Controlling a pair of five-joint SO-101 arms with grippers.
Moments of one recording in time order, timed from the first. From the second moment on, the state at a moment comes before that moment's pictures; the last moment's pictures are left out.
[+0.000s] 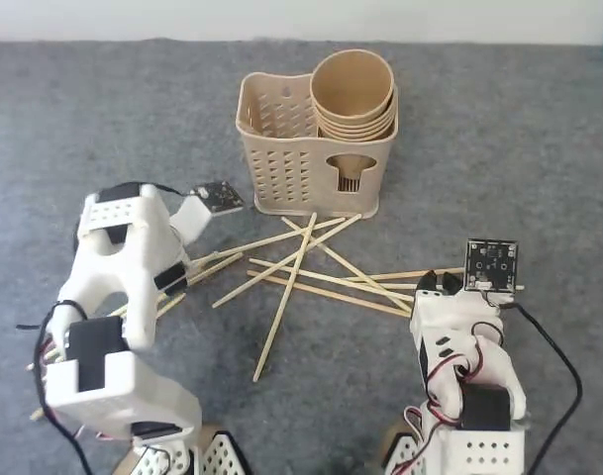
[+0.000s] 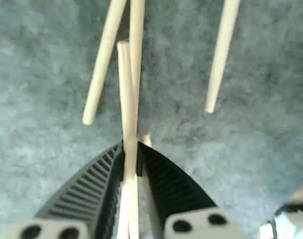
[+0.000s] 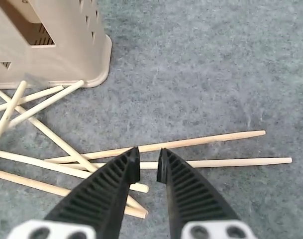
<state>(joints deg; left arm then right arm) -17.1 6.0 26.3 79.1 -57.6 -3.0 -102.8 88.9 60.6 -4.6</state>
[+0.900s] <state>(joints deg) -13.4 6.1 -7.3 98.4 -47.3 -3.0 -102.8 88.9 60.6 -4.6</state>
